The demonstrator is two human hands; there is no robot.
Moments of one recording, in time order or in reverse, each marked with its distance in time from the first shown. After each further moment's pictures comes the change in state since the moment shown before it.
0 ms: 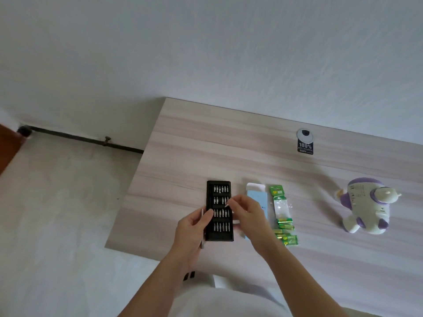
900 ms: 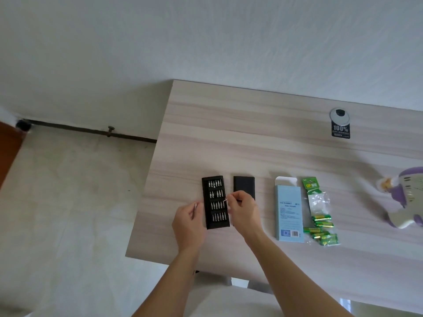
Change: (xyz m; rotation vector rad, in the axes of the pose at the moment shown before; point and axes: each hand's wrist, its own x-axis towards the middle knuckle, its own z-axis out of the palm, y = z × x) left_hand 0.100 -0.019 -0.087 0.609 0.483 0.240; right_hand 0.073 0.043 0.099 -0.261 0.208 0.103
